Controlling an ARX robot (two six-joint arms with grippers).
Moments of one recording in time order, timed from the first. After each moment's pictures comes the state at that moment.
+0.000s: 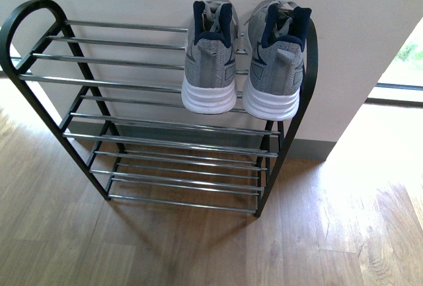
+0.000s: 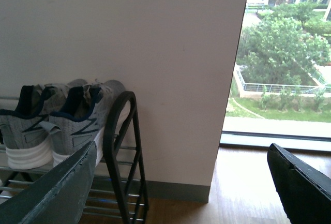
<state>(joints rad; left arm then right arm) -0.36 1.53 0.59 0.90 -0.34 -0.09 0.00 0.00 0.02 0.00 0.00 0.00</state>
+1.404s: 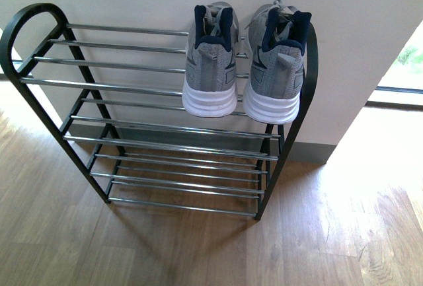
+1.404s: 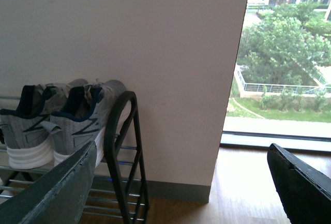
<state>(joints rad) 0.00 0.51 0.01 0.51 0.00 -0.01 0.00 0.00 0.02 0.00 0.00 0.00</state>
